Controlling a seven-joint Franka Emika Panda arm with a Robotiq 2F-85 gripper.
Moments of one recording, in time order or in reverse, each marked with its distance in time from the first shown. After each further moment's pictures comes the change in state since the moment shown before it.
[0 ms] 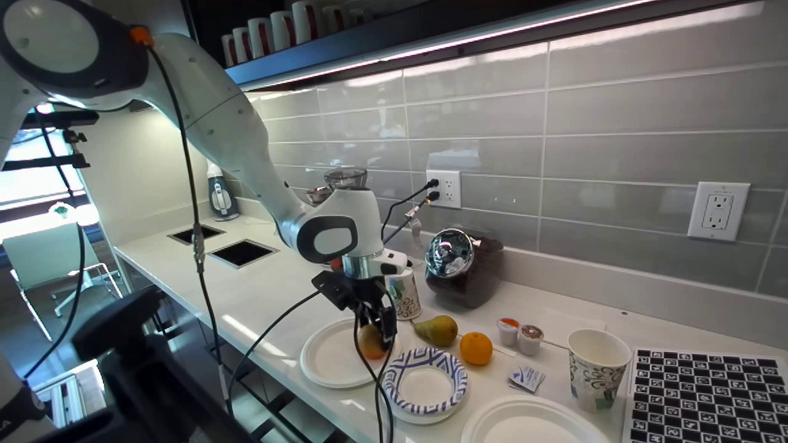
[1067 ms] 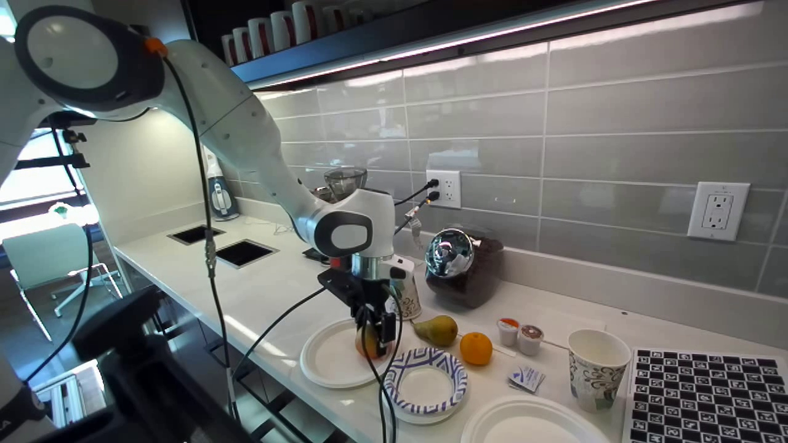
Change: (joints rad) arm -0.030 0.056 0.025 0.125 0.010 -0.229 -0.046
